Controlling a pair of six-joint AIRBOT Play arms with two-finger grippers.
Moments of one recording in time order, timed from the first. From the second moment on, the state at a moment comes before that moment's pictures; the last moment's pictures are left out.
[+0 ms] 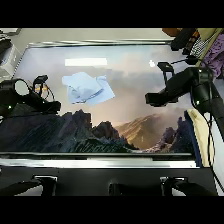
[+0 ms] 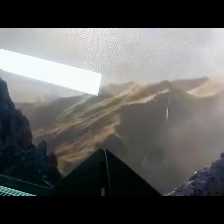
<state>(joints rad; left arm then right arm) -0.08 -1.34 1.26 1.46 -1.34 -1.63 0.17 -1.32 1.40 1.77 -1.36 -1.55</state>
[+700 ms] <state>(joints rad) -0.08 -1.34 1.26 1.46 -1.32 -1.63 0.17 -1.32 1.40 1.77 -1.36 -1.55</state>
